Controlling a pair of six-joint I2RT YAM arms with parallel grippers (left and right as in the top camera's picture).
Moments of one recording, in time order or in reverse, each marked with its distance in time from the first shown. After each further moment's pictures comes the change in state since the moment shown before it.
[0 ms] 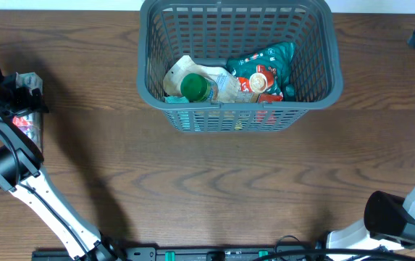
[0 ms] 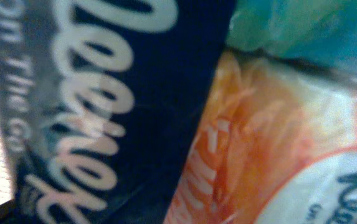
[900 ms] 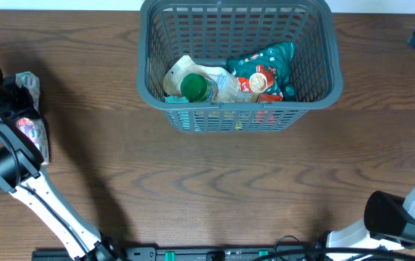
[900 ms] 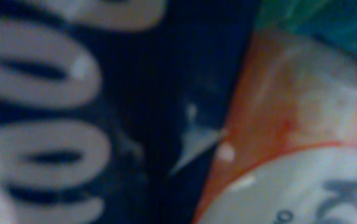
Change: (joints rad) left arm -0.002 -0.023 -0.026 -0.020 0.003 -0.080; right arm 0.000 0.000 0.000 0.000 0.000 0.000
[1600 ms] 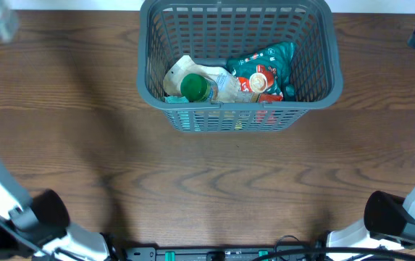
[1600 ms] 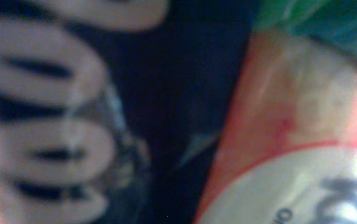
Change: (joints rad) left arm -0.134 -0.667 0.143 0.575 0.481 -0.195; right arm 0.000 0.000 0.000 0.000 0.000 0.000
